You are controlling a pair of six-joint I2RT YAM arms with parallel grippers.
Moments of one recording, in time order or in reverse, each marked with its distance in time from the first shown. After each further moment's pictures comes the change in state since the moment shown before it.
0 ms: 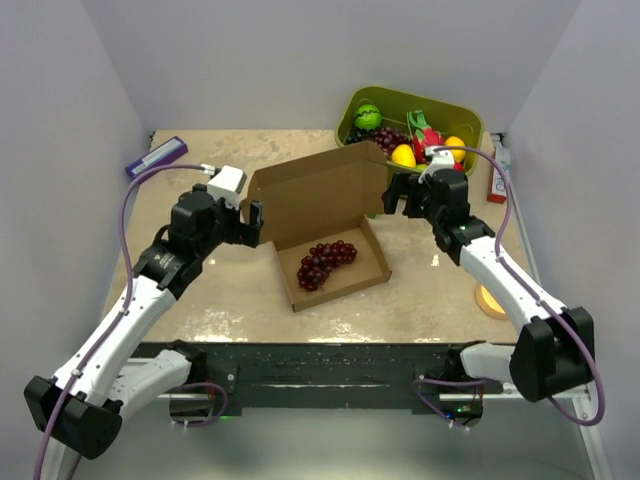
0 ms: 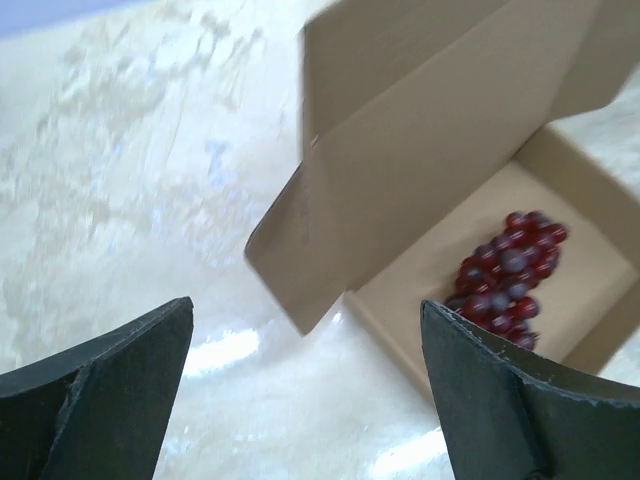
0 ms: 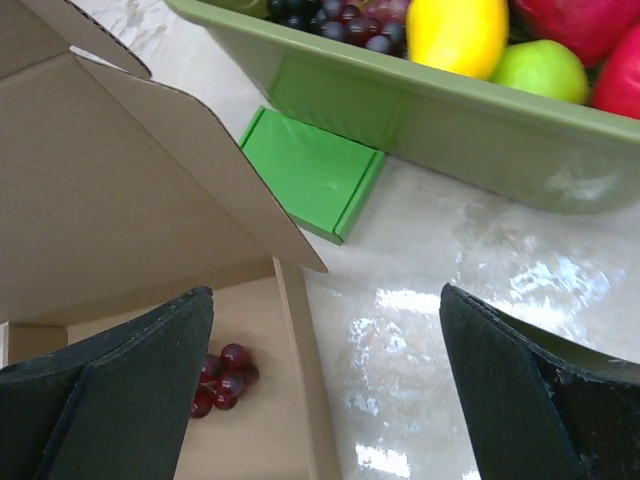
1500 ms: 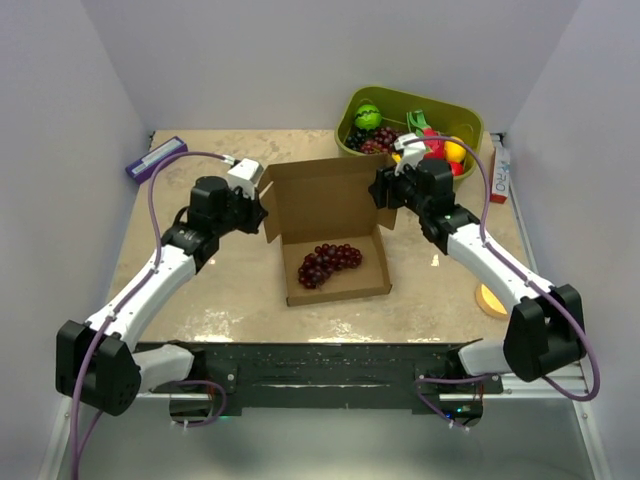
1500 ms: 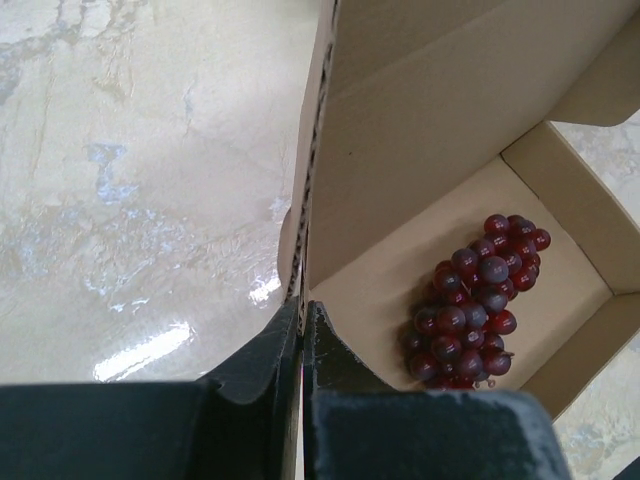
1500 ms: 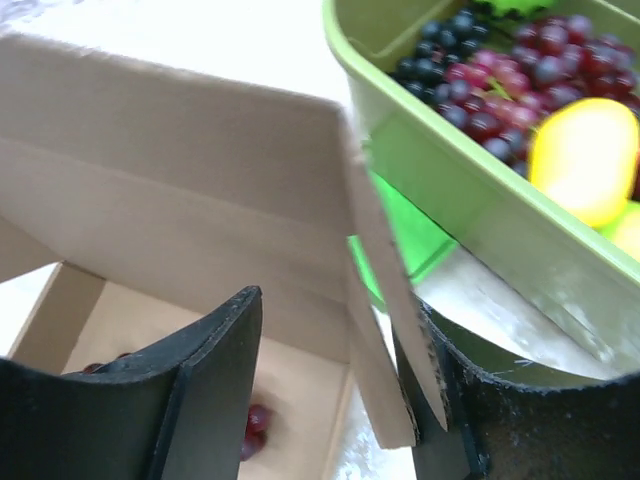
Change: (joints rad) left arm 0.099 0.254 -0.039 0.212 0.273 -0.032; right arm 0.063 0.156 0.107 0.125 -0.167 -0.230
